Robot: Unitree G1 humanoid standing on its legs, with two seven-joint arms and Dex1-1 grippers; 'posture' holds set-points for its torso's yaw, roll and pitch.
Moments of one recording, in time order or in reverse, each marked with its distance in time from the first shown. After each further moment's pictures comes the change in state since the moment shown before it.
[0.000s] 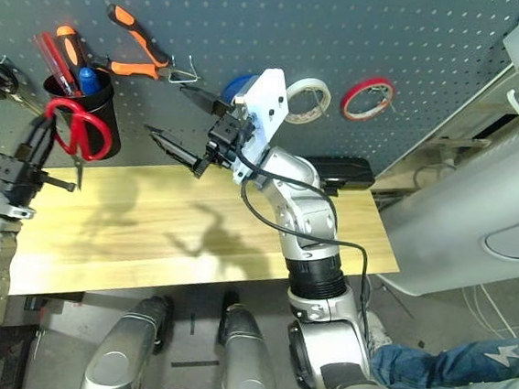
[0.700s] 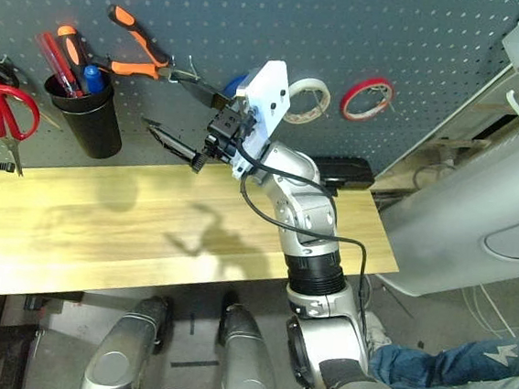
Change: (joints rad) left arm -0.059 0.031 0.140 0.096 -0.027 -0.047 0.080; right arm -0.017 0.003 0.001 0.001 0.005 0.000 -0.001
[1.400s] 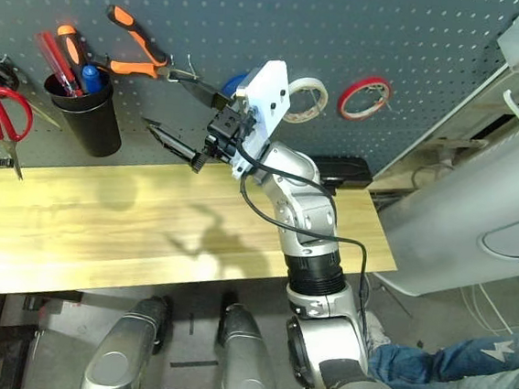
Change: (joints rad) left arm -0.064 0.019 -0.007 0.175 0.024 0.019 0.062; right arm 0.001 0.000 0.001 -0.004 0.000 0.000 -0.009
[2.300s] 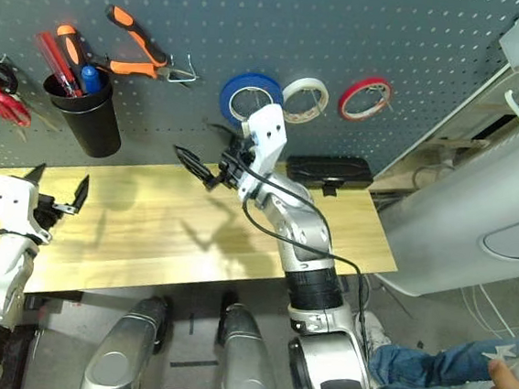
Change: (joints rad) left arm 0.111 -0.075 -0.299 0.171 0.164 0.020 -0.079; right arm 0.157 -0.018 -0.015 0.263 -0.091 -0.010 -0.135
